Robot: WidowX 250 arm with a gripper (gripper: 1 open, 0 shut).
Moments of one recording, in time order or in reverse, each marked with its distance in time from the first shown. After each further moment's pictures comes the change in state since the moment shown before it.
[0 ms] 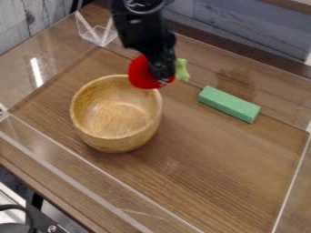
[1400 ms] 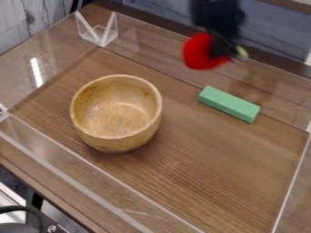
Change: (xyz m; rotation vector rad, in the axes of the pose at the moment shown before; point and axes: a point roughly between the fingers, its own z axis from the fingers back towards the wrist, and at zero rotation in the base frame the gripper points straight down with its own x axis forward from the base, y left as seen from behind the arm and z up) arm -0.039 -0.032 0.019 -0.084 -0.023 0.197
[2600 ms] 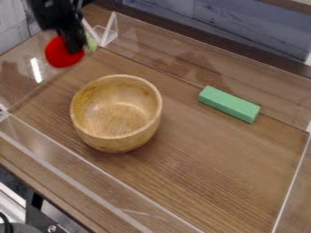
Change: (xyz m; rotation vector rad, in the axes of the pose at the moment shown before) arm 0.177 -0.087 -0.050 -0.032 -0.175 0.359
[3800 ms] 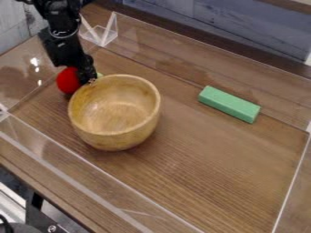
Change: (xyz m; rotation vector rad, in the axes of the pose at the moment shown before) arm -0.003 0.009 -0.064 0.039 0.001 -0.032
